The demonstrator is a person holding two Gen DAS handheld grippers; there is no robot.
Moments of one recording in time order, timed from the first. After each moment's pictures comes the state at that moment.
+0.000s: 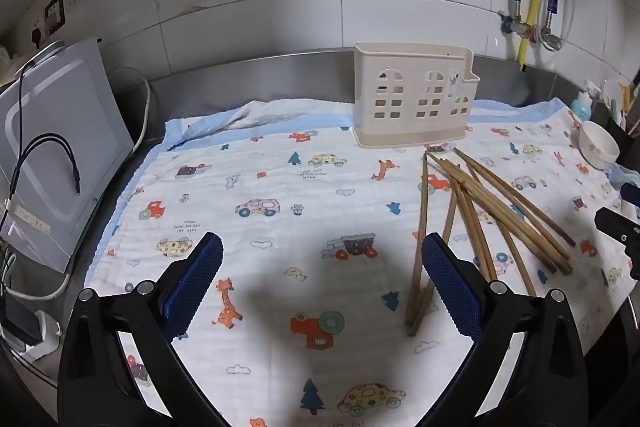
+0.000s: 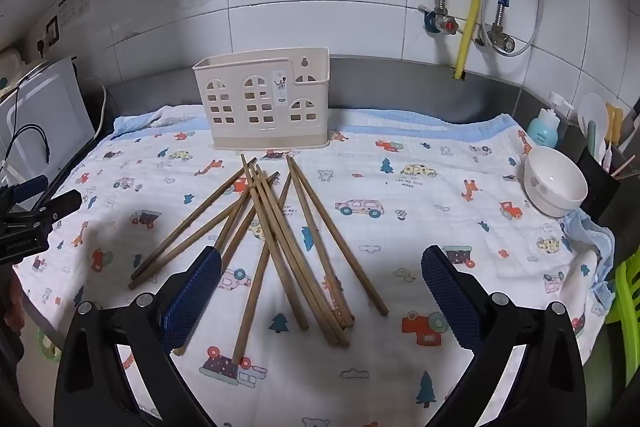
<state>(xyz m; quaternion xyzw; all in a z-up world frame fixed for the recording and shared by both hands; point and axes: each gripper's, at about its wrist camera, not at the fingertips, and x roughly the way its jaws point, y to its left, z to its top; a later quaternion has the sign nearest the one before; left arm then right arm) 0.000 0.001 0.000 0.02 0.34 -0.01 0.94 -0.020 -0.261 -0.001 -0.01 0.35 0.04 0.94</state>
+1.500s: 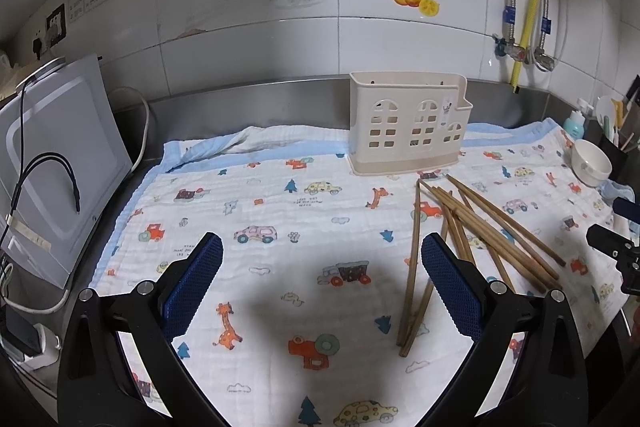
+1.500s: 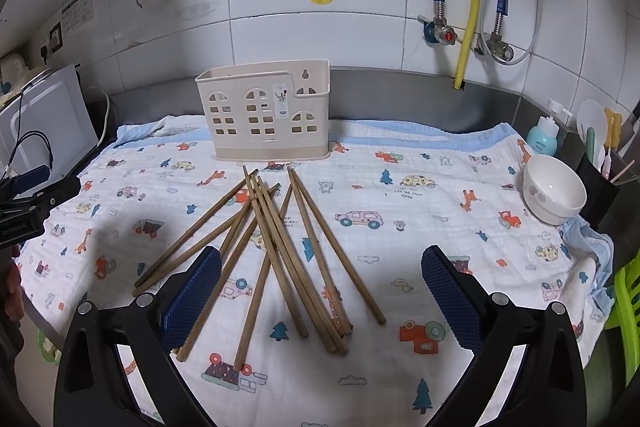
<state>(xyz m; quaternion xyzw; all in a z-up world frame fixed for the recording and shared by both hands) 0.001 0.003 0.019 0.02 0.30 -0.02 0.95 -0.021 -0.264 0.007 -0.01 0.33 0.04 0.94</state>
